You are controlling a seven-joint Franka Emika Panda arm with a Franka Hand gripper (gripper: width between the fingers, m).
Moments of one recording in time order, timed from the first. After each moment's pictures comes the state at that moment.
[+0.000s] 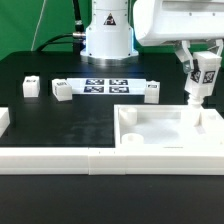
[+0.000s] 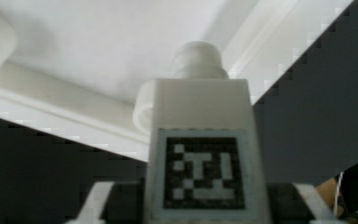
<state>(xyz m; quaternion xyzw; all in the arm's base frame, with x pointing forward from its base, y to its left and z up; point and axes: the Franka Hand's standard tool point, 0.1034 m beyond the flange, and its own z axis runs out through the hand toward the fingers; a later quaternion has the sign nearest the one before) 0.576 0.123 0.113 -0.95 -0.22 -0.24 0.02</state>
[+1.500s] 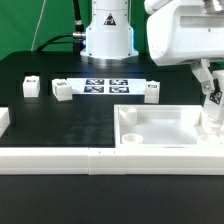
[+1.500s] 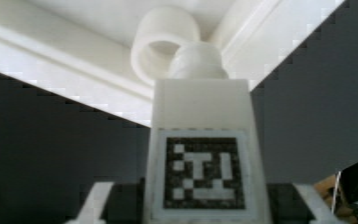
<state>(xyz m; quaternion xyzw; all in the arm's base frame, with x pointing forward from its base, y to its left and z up) 0.622 0.133 0.094 -0.94 -0.24 -0.25 0.02</state>
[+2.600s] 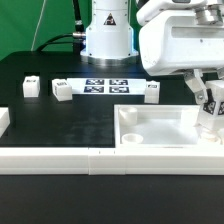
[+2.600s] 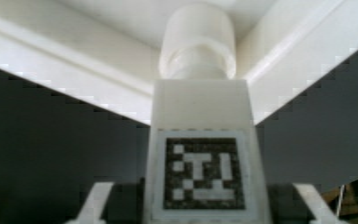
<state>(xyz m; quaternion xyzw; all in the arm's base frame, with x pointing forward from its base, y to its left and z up) 0.623 0.124 0.083 -0.93 -0.25 -0.28 0.02</state>
